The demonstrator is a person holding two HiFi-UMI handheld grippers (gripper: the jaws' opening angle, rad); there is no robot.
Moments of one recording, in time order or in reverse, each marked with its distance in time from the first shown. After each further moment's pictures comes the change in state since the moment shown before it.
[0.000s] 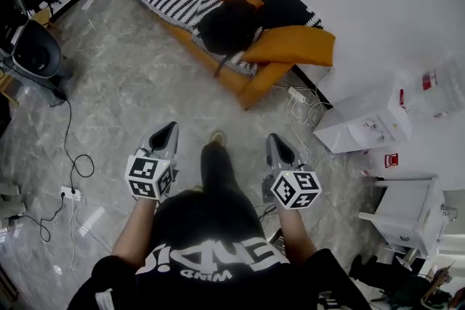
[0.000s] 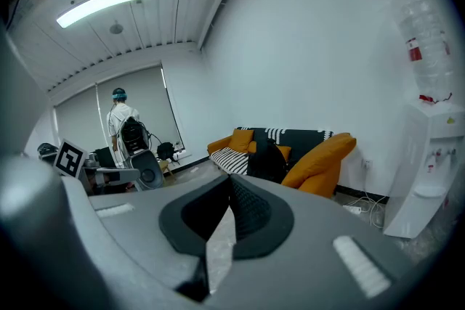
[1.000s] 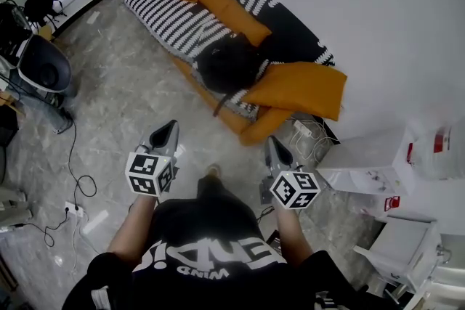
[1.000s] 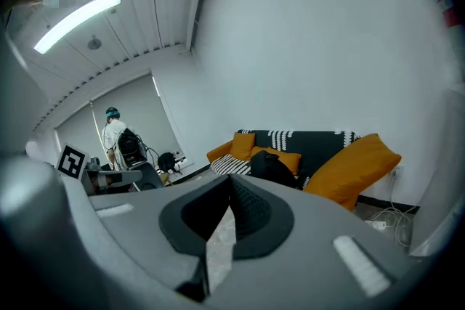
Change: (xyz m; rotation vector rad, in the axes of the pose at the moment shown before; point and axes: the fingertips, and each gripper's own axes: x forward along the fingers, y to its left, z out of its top) left arm 0.238 0.068 0.138 0.007 0.026 0.088; right arm 0.219 -0.132 0.141 0.089 0.014 0.089
